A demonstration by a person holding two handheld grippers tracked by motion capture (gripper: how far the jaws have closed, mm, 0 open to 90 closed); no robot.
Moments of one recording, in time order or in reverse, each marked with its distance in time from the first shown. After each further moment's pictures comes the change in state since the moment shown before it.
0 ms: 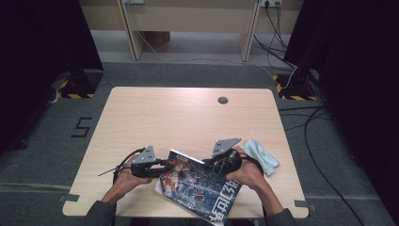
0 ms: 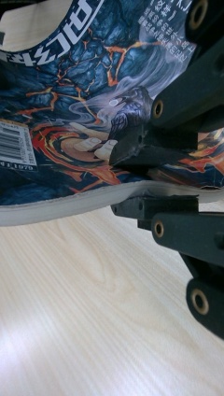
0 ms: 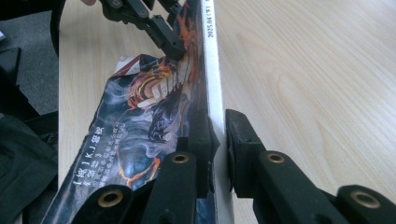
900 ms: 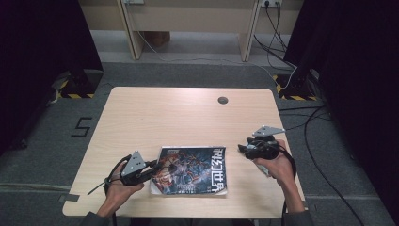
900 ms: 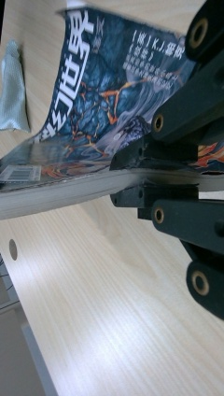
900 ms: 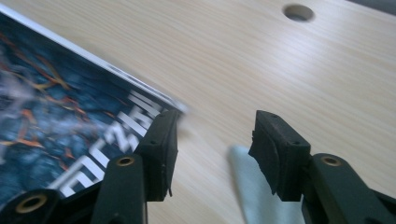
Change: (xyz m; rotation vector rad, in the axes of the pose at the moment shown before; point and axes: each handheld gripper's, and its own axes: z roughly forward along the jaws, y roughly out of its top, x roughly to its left) left arm -0.021 -0.008 -0.034 -0.058 0.227 -0.046; right arm -0.060 -0.056 -0.077 -0.014 -0.450 0.367
